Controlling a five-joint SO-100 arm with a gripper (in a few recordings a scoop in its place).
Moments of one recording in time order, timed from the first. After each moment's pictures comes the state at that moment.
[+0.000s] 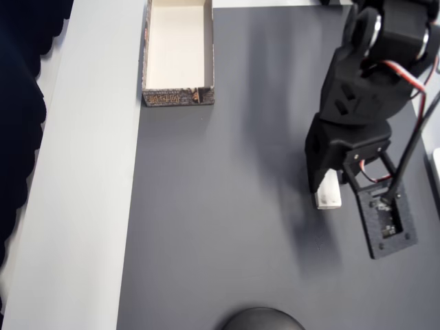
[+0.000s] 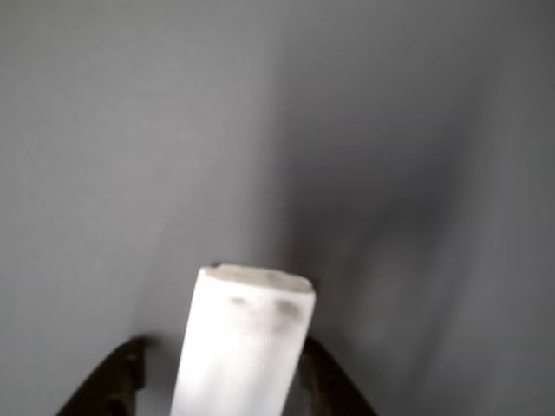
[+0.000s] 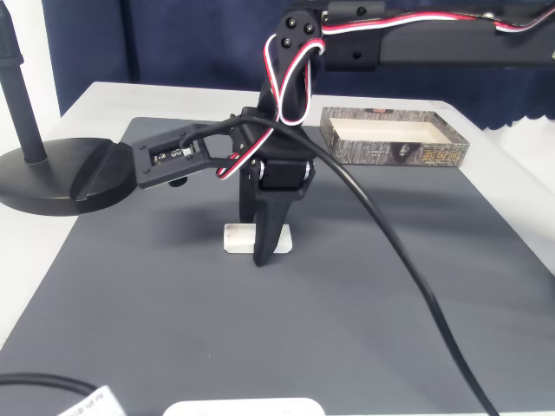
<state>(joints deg) 18.7 44.7 49.0 79.1 31.7</state>
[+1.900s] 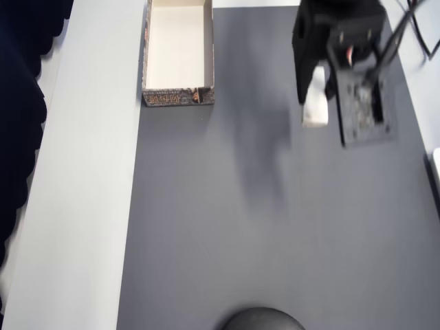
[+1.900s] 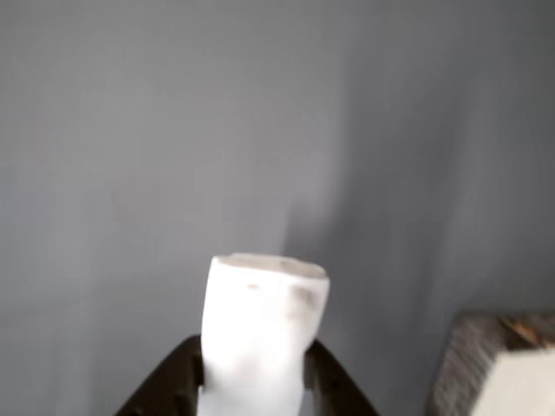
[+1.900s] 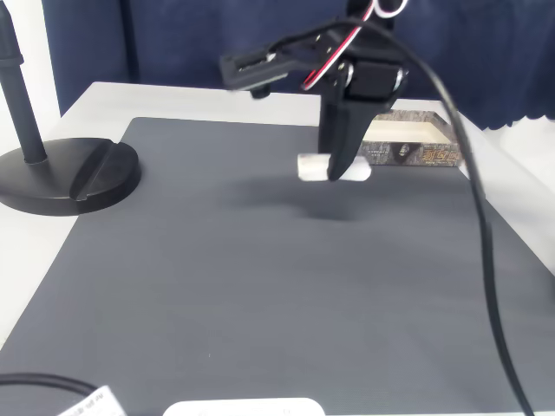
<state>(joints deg) 29.2 77.6 70.7 92.3 32.7</state>
